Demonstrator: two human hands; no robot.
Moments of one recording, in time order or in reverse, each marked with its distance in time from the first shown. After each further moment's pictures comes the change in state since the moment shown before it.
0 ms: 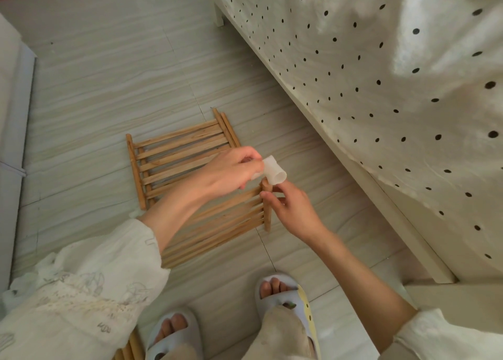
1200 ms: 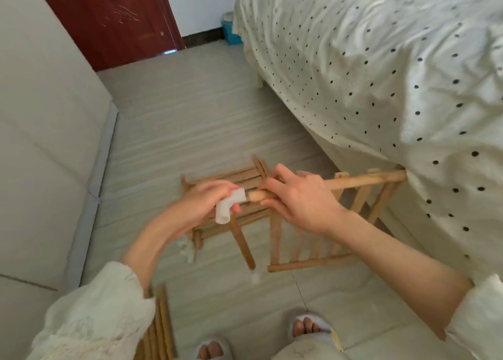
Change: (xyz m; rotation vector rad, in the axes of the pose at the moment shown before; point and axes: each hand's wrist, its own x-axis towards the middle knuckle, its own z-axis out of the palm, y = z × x) left_hand -0.088 -0.018 -0.076 -0.424 0.240 -0.072; right_hand 0.030 -0.131 -0.033 -0.793 0.031 -0.753
